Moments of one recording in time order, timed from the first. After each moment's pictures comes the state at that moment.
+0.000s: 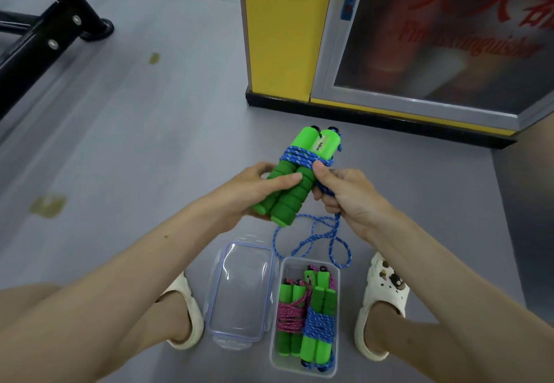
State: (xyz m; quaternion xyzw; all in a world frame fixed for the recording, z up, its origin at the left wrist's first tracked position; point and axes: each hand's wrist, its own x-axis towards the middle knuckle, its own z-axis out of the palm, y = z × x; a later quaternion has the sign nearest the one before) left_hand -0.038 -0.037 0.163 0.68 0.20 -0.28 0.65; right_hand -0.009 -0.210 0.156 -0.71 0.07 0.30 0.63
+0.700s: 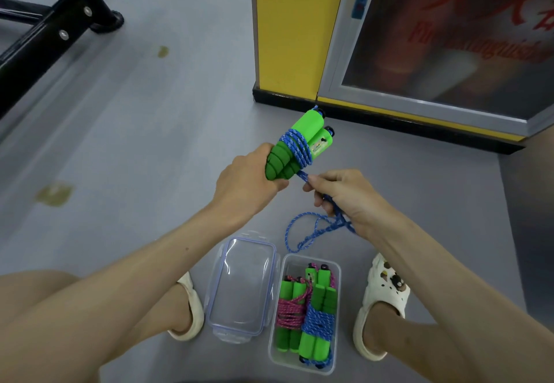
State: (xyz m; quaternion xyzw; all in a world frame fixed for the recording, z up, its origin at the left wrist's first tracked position) left_hand -0.043 -0.037 0.160 0.95 0.12 -0.04 0.29; right_hand -0.013 -0.202 0.160 -0.77 0.06 0.31 0.56
